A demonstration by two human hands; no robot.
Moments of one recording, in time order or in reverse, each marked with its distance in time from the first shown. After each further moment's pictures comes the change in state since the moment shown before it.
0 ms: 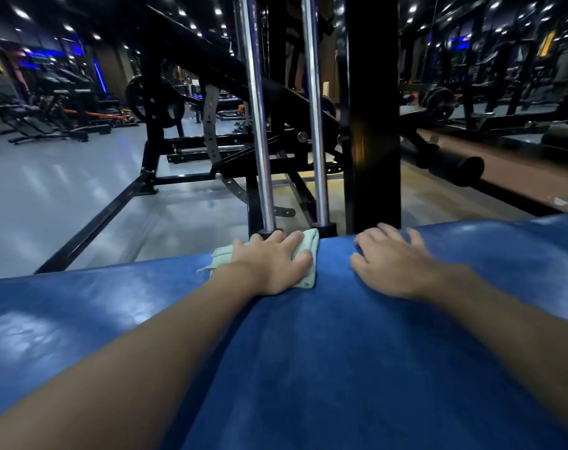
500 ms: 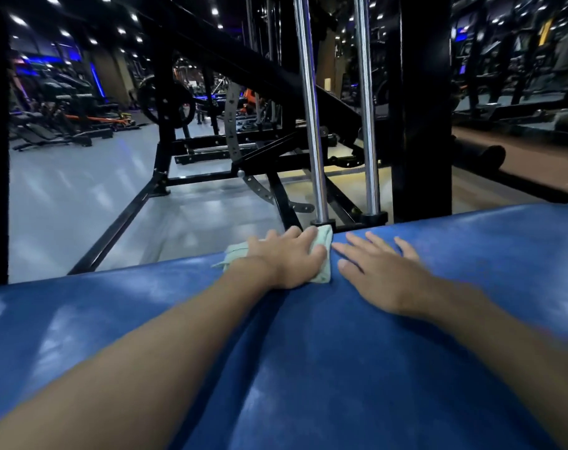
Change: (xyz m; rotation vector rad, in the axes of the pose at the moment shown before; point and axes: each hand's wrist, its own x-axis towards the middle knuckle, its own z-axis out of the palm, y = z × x) left_hand -0.026 -0.076 -0.003 -0.003 -0.033 0.055; right_hand -0.008 -0.113 0.032 0.106 -0.037 -0.048
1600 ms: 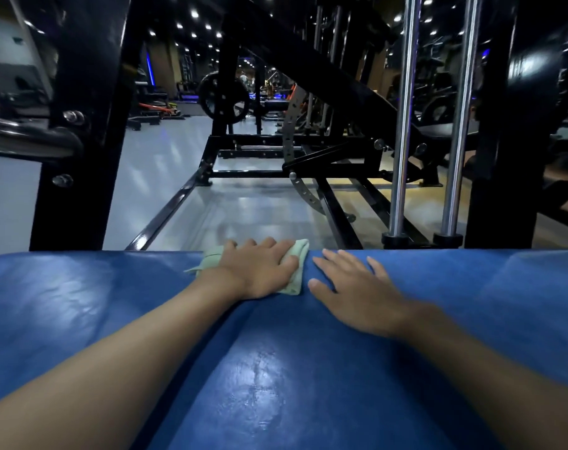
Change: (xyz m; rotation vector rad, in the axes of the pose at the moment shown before) left_hand -0.076 -0.146 0.001 -0.073 0.044 -0.149; right_hand 0.018 -0.145 0.027 -0.012 -0.060 -0.186
